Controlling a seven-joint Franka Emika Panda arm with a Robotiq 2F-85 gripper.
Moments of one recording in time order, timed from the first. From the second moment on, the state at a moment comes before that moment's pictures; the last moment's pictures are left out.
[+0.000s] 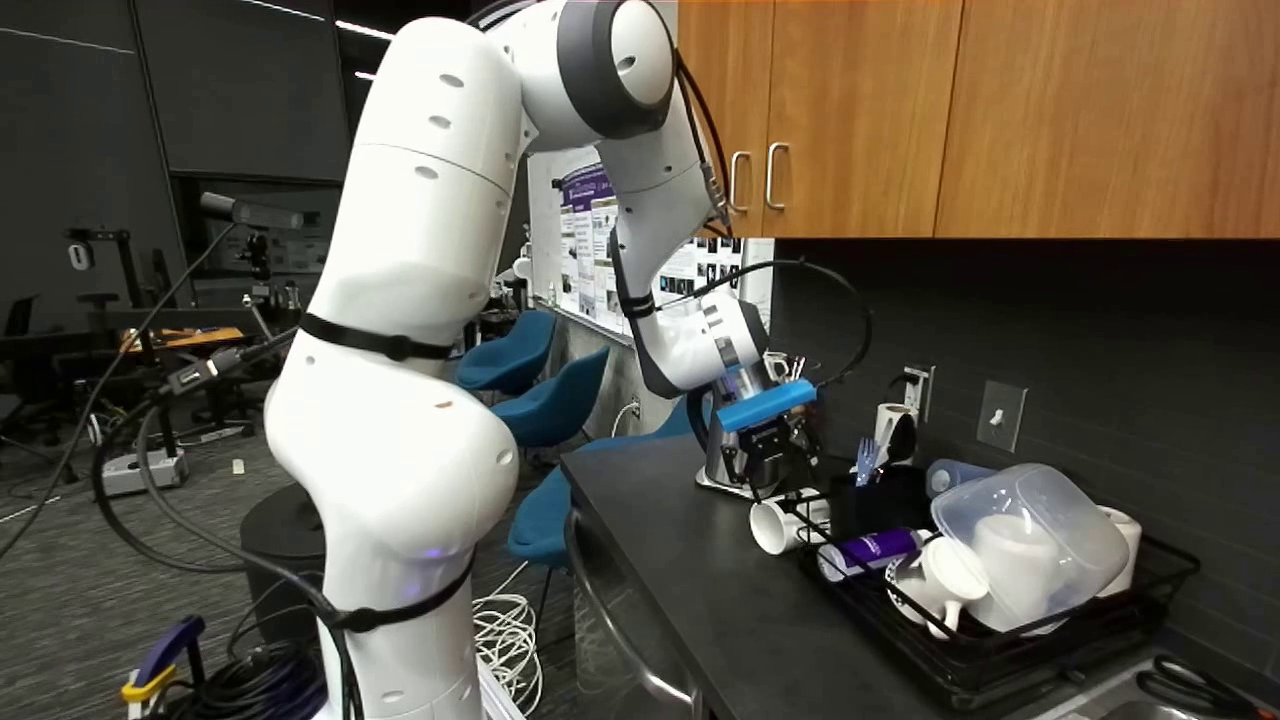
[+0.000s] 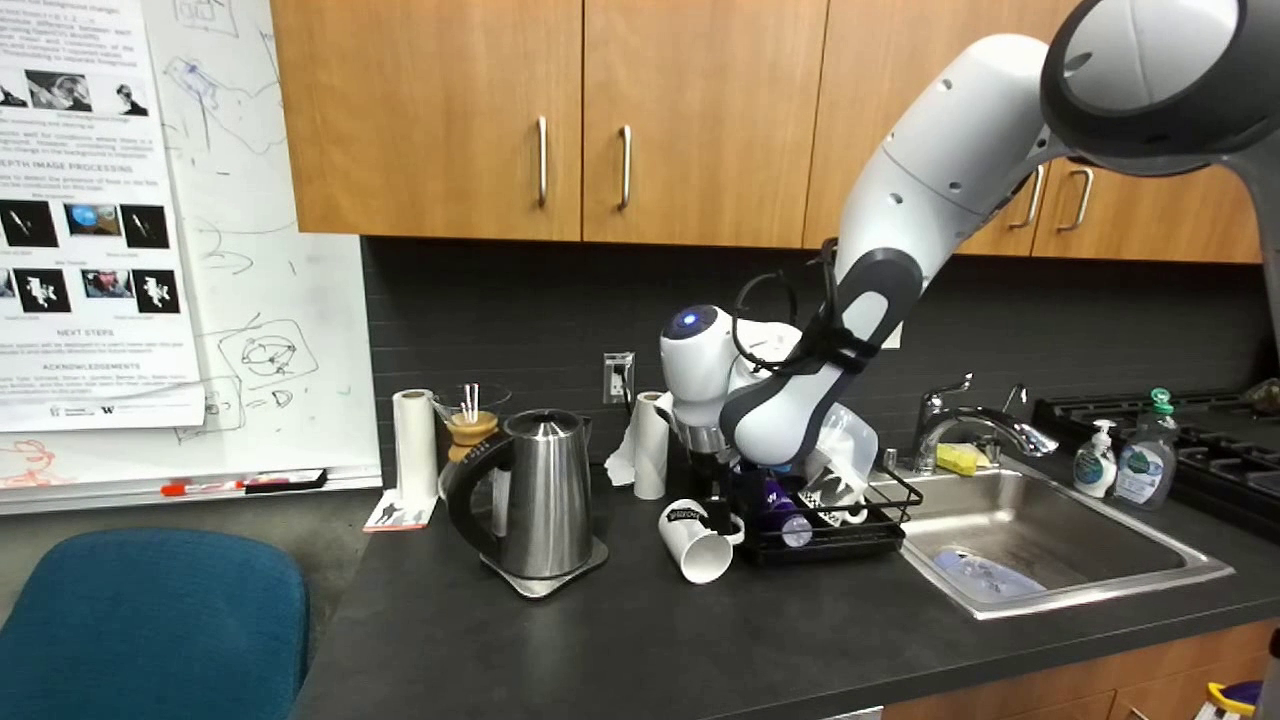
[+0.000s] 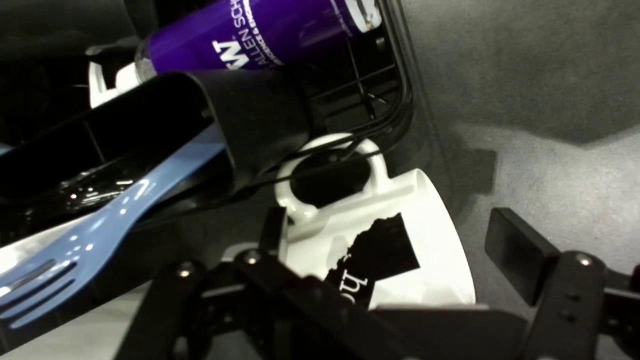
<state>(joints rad) 0.09 0.32 0.01 -2.19 -0.77 2.51 -0.08</state>
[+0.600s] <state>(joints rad) 0.09 0.33 0.02 -2.19 -0.77 2.54 -0.10</state>
